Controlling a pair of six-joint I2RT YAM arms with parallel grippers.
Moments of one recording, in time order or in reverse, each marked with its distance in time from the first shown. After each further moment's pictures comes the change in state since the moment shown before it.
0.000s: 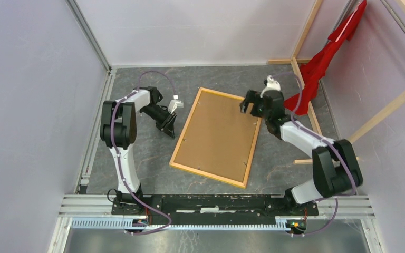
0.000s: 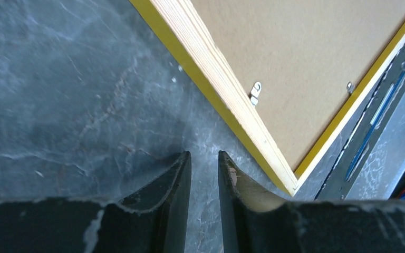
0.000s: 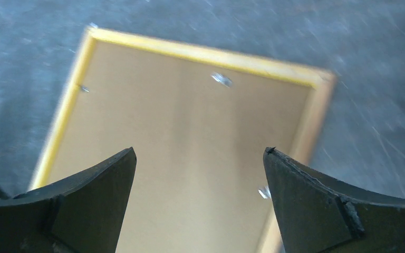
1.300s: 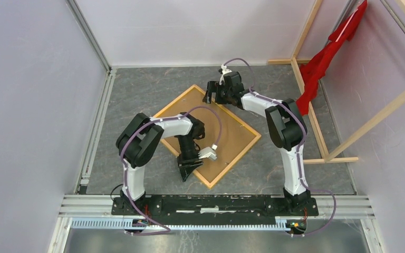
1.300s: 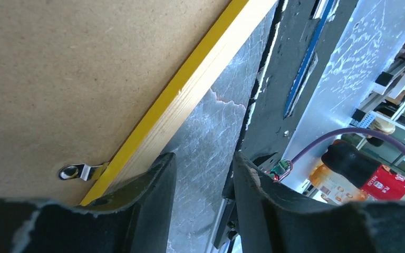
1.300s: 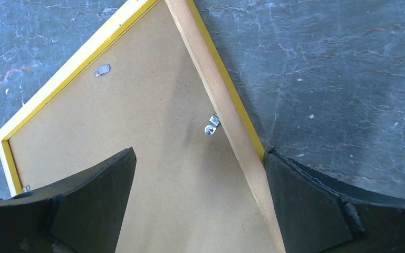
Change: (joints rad) left arm -0.598 -0.160 -0.299 -0.139 -0.188 0.021; right arm 0.131 0.670 0.681 -0.185 -0.227 0.005
